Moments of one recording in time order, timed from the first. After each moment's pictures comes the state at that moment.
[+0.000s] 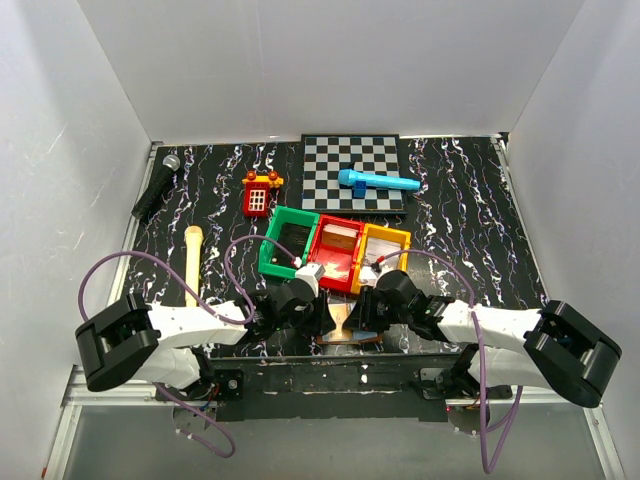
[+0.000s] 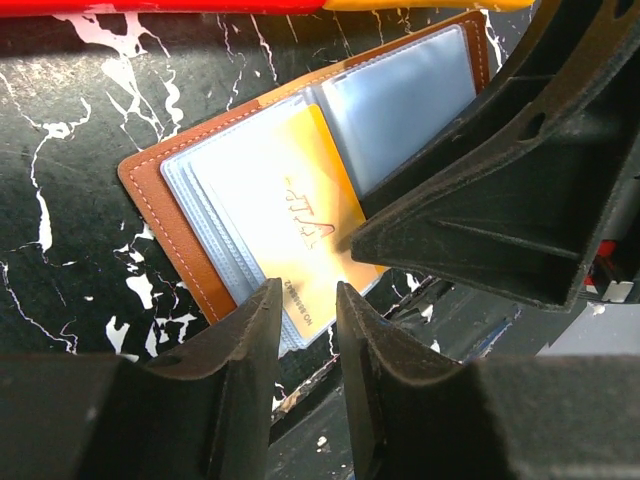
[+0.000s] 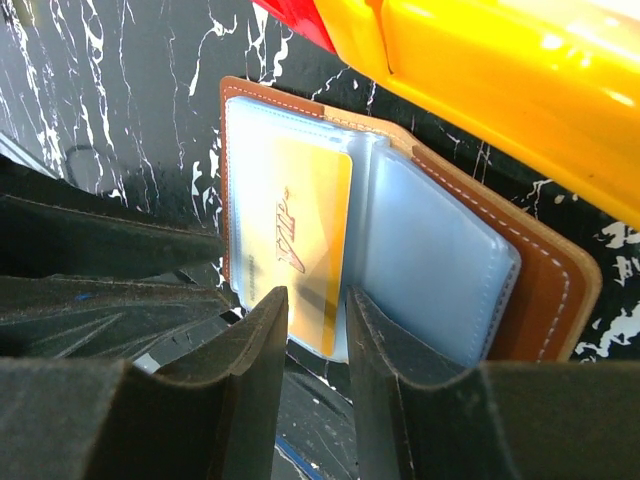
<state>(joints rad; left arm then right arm) -1.09 1.30 0.50 0.09 -0.04 -0.82 0.92 1.20 0.35 0.09 -0.18 0.97</state>
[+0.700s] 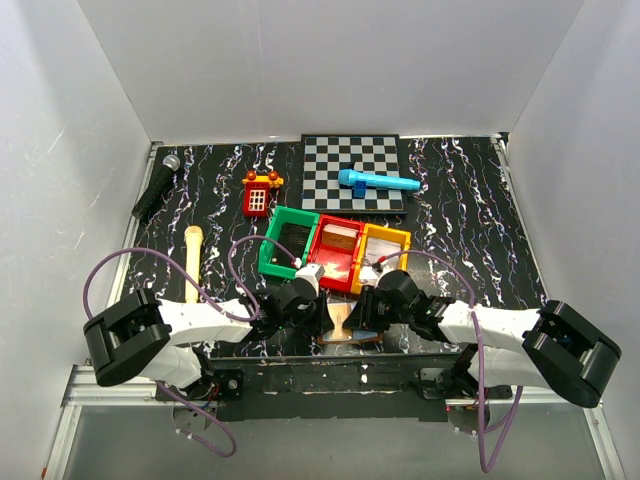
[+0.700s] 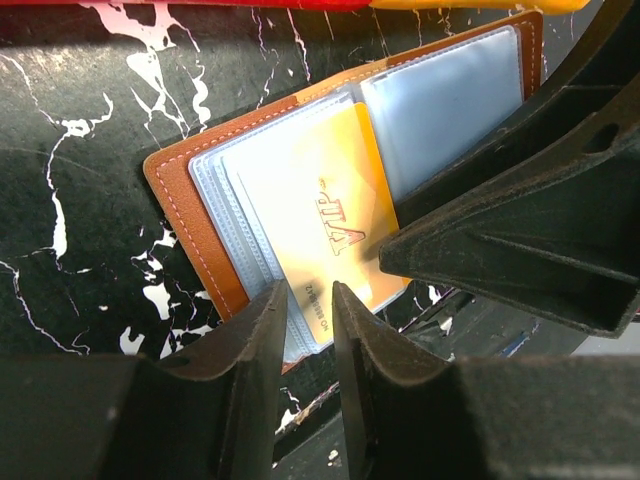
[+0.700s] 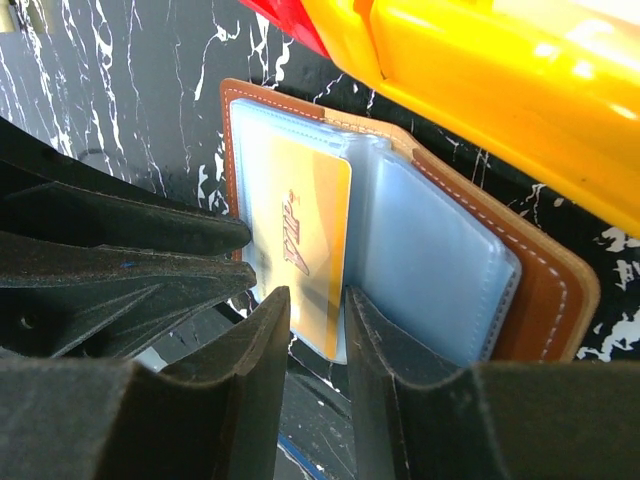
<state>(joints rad) -1.08 1.36 0.50 0.10 -0.04 -0.83 0.91 1.20 0.33 0.13 -0.20 0.99</state>
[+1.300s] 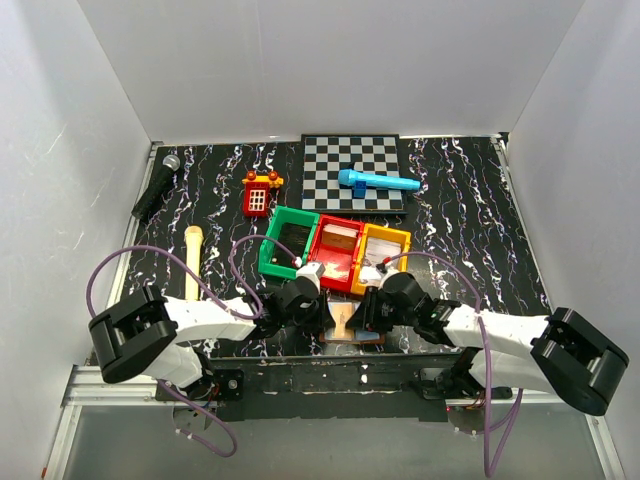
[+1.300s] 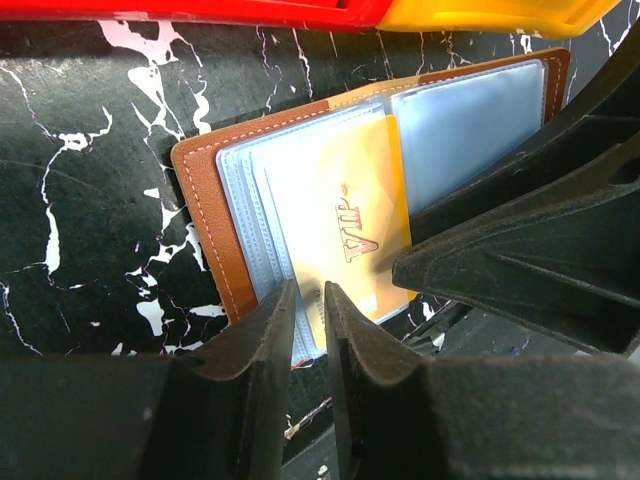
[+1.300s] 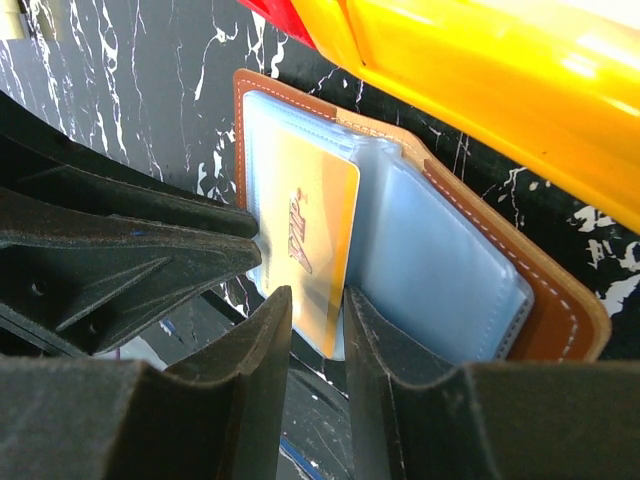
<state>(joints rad) -1.07 1.40 0.51 0.12 -0.04 -0.86 0.91 1.14 0.30 0.14 -0.19 1.00</state>
